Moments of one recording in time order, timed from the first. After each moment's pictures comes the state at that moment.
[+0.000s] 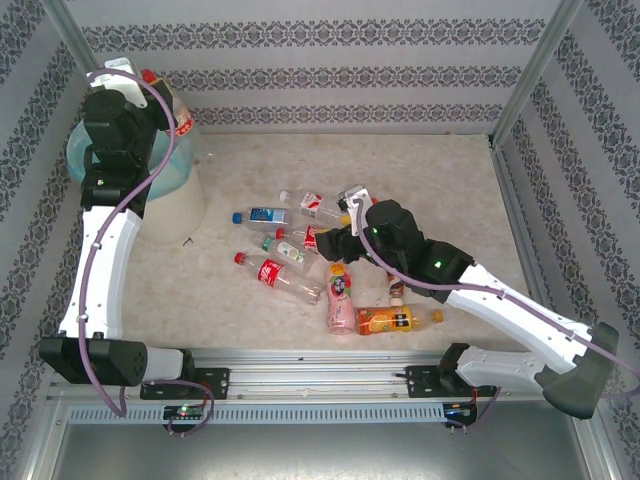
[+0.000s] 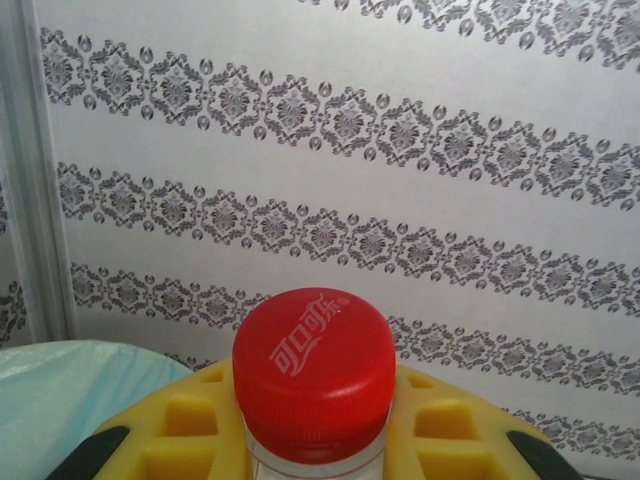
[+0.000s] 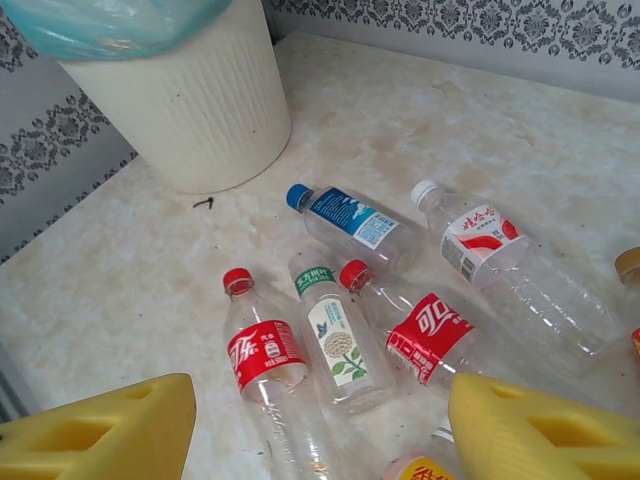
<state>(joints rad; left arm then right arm) 0.03 1.34 1.61 -0.27 -0.07 -0.18 0.86 1.12 1.06 -0.42 0.06 0.26</state>
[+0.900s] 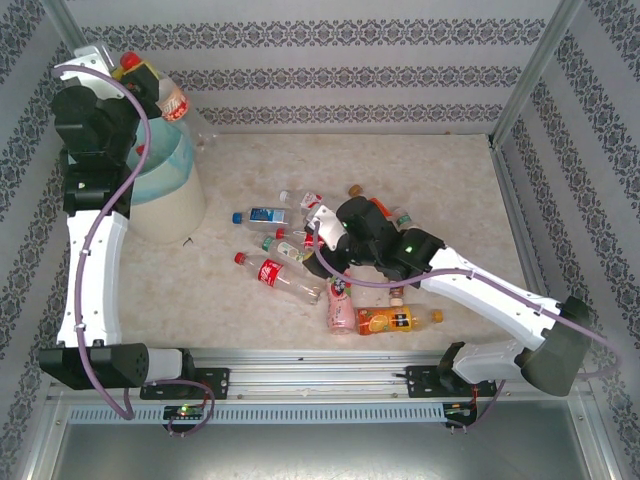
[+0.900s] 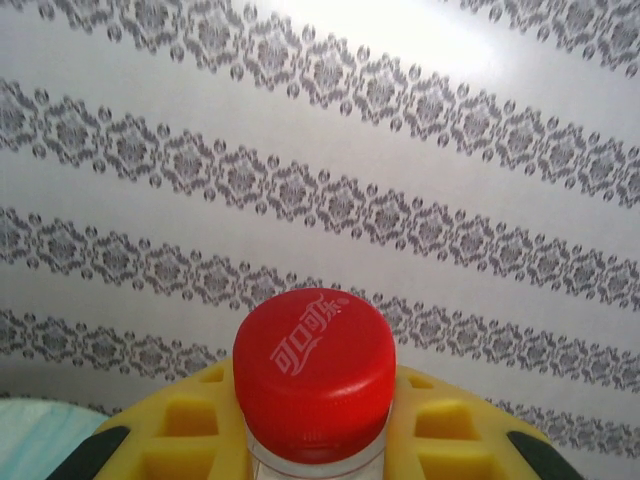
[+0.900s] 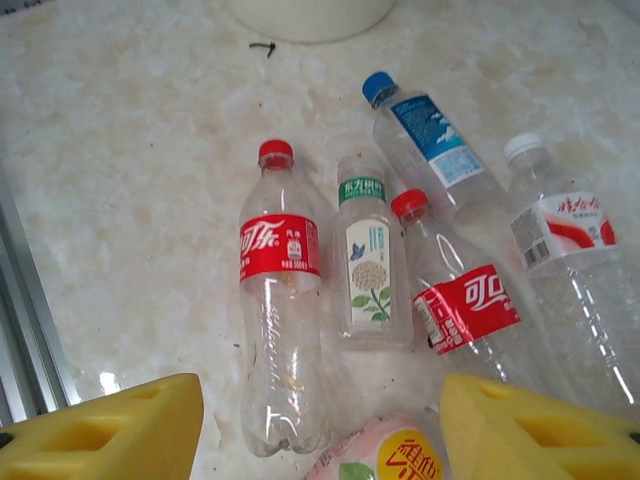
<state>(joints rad) 0.11 1.32 1.67 -0.22 0.11 -0.31 0.87 1.29 1.17 -0.57 -0.10 -0.09</state>
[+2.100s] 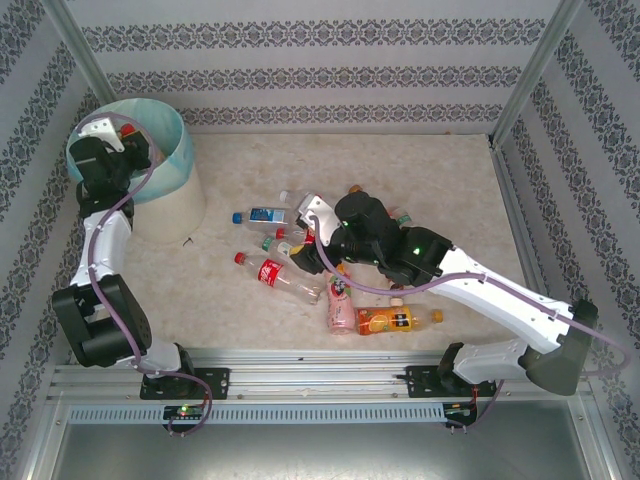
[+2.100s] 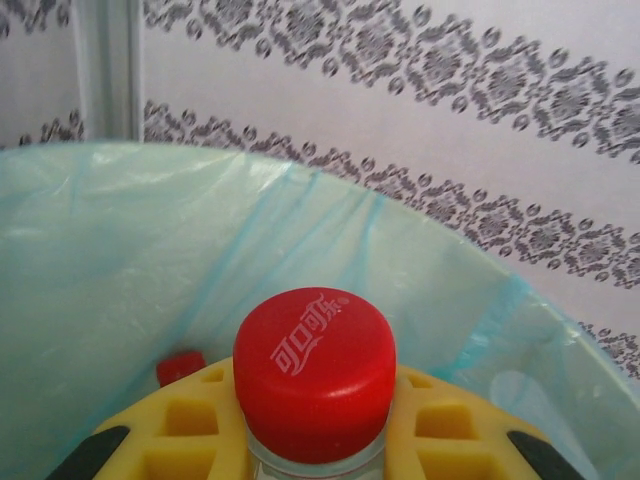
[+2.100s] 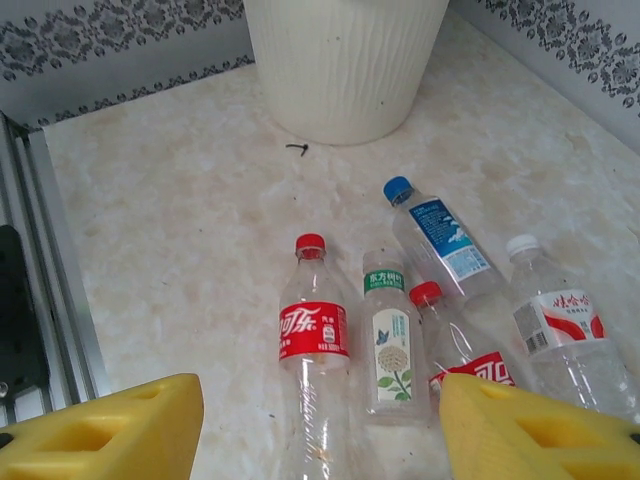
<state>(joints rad) 0.38 1.48 1.17 0.17 0.29 -0.19 0.96 1.28 1.29 -0.57 -0.06 -0.05</state>
